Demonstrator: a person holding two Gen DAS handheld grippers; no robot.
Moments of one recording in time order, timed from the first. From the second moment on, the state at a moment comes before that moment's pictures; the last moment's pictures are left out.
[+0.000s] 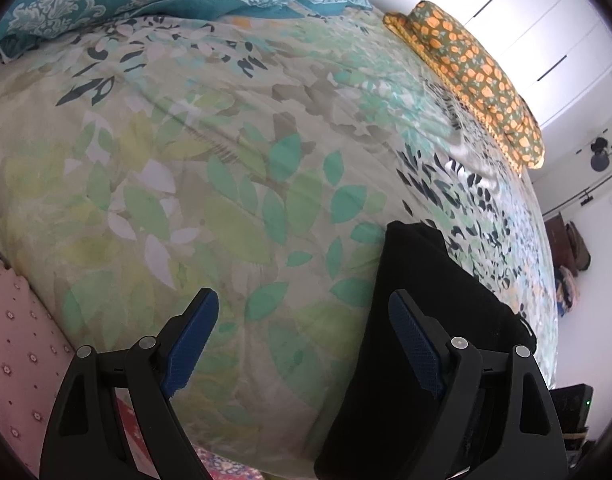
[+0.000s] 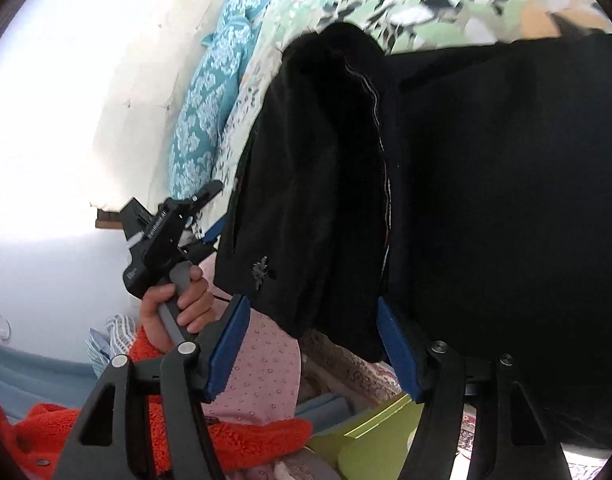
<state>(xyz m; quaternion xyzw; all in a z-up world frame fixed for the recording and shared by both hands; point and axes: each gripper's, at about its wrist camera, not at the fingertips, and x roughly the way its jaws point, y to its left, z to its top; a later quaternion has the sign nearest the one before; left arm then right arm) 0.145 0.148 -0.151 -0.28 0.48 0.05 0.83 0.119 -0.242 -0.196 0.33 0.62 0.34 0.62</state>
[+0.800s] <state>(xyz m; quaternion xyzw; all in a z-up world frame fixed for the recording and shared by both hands) 0.145 0.152 -0.156 -0.28 0.49 0.06 0.82 0.118 -0.229 -0.098 0.18 0.56 0.40 0.70</state>
